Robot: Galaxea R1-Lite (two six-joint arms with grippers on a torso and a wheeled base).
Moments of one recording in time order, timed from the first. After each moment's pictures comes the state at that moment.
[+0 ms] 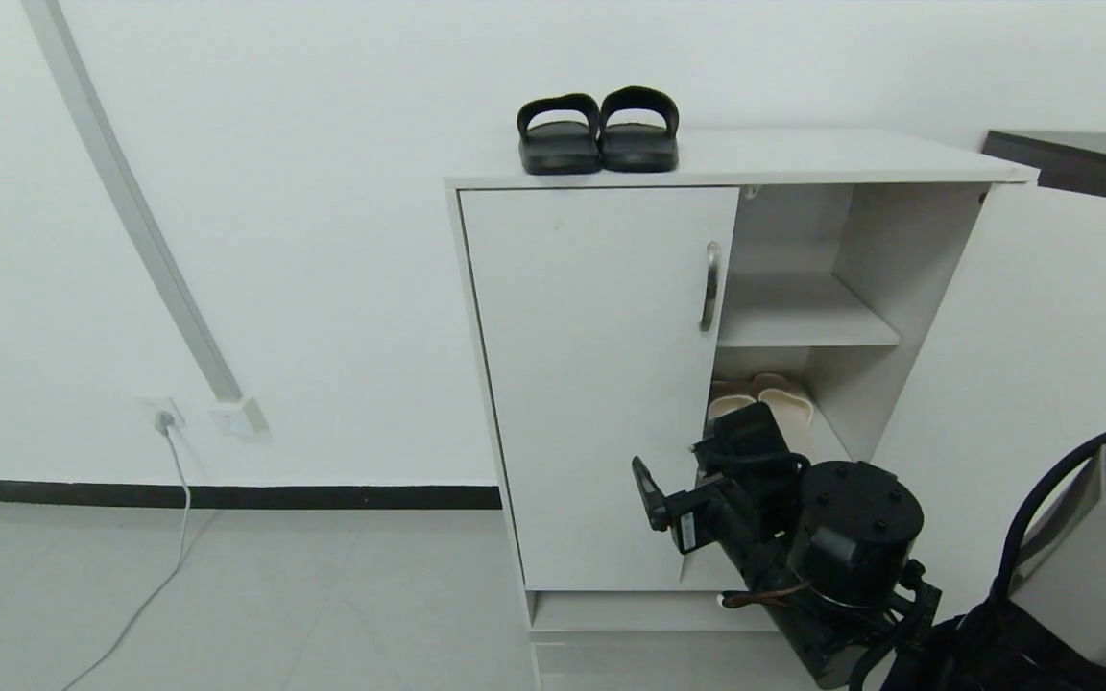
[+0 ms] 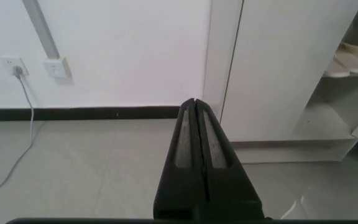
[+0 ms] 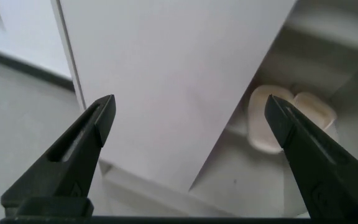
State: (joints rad) left arm 0.00 0.00 0.00 0.00 0.00 0.00; right arm 0.83 2.04 -0.61 -1.46 -0.50 -0.15
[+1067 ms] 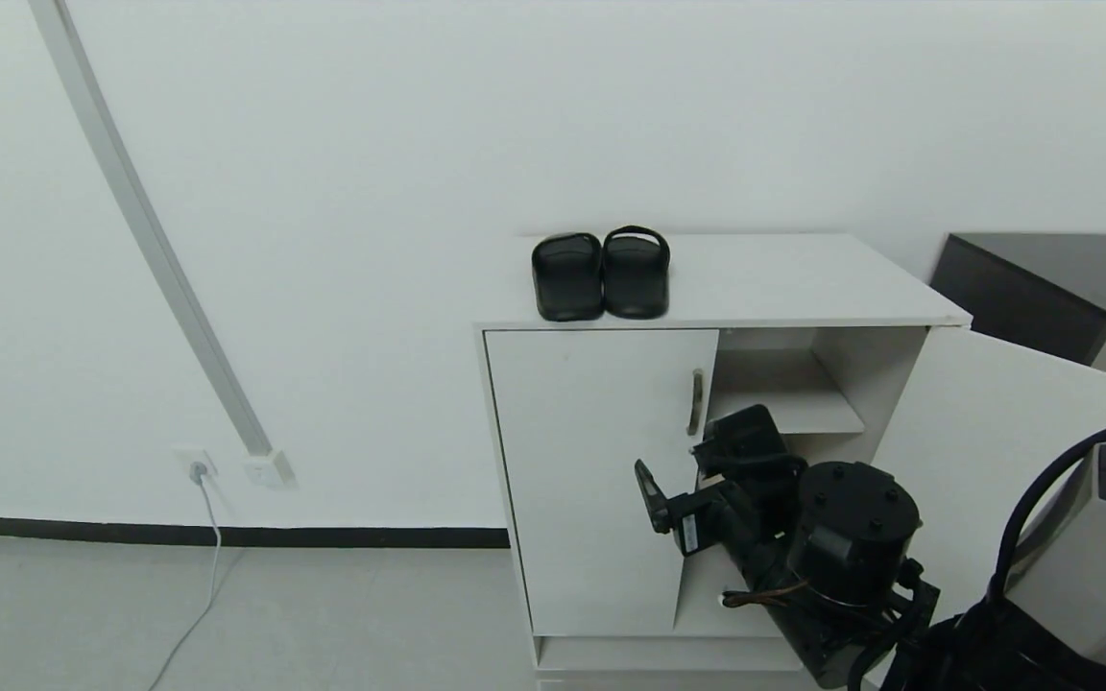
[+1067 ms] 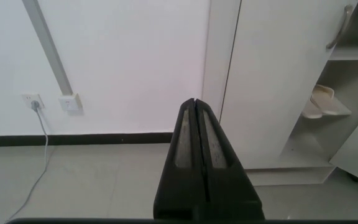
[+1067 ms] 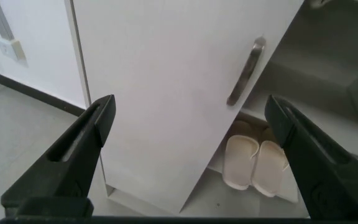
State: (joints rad) left arm 0.00 0.00 0.00 0.00 0.00 0.00; right arm 0.83 2.04 -0.61 -1.45 -0.50 -0.16
